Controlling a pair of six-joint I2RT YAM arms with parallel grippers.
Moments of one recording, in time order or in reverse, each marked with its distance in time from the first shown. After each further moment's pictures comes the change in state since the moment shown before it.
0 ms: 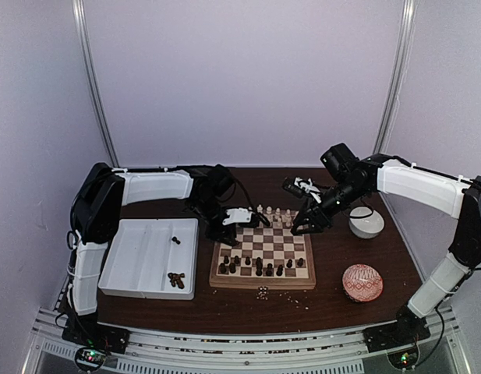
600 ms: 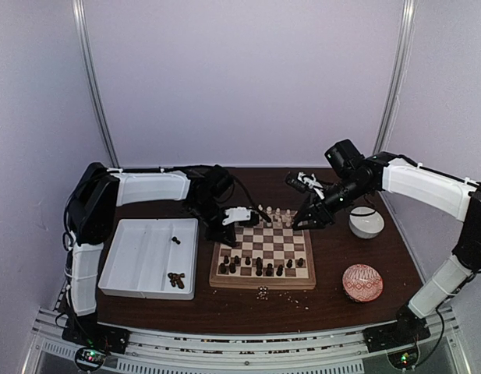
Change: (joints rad) left arm -0.006 -0.050 -0.057 0.025 0.043 -0.148; right arm -0.010 -0.035 0.000 0.014 -0.022 0.011
